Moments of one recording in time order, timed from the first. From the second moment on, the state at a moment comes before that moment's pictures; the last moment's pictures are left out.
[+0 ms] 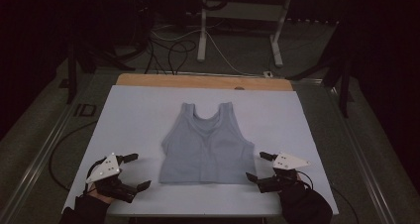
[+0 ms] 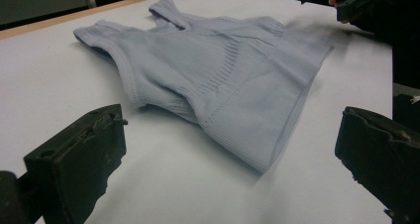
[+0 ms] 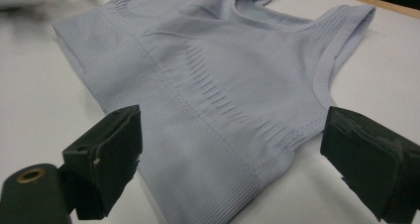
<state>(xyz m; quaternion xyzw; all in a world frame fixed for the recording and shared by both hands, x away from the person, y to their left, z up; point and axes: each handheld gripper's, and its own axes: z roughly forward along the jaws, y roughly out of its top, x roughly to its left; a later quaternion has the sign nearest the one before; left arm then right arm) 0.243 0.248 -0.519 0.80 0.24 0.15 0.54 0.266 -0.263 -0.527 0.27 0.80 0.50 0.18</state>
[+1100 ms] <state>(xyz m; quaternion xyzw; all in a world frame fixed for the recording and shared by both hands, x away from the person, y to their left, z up) 0.237 0.227 -0.486 0.81 0.20 0.14 0.53 0.263 -0.249 -0.491 0.26 0.80 0.51 0.19</state>
